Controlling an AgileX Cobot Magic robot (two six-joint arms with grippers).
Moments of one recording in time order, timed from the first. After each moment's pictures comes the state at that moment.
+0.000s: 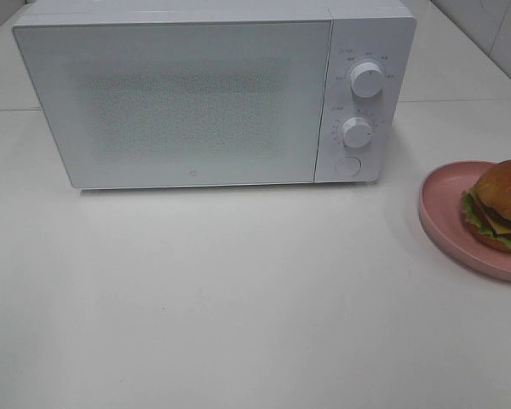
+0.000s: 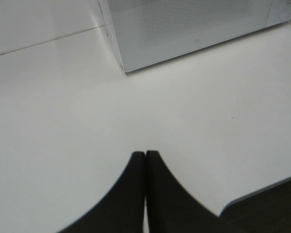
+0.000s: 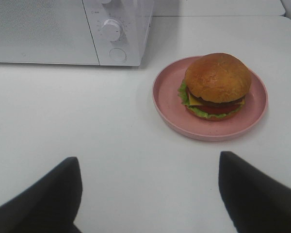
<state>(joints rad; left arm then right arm) -0.19 -0.01 -0.50 -0.07 1.06 0.20 0.23 0.00 -0.50 -0.06 1.02 0.05</state>
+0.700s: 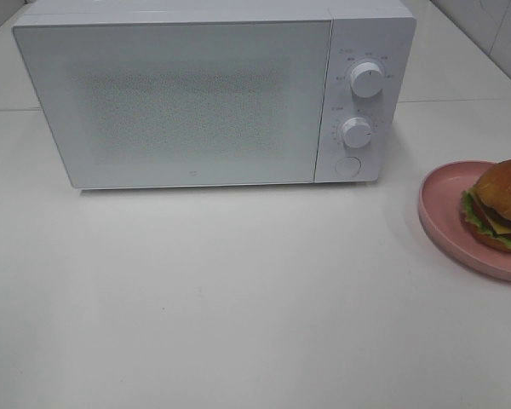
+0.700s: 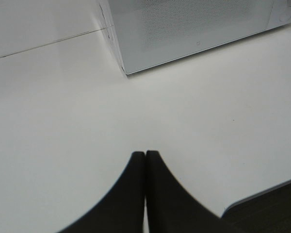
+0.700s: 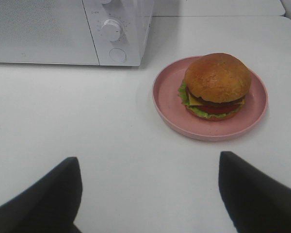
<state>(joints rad) -0.18 -0.01 -0.50 -0.07 1.06 0.20 0.22 0.00 -0.50 -0.06 1.02 0.05</state>
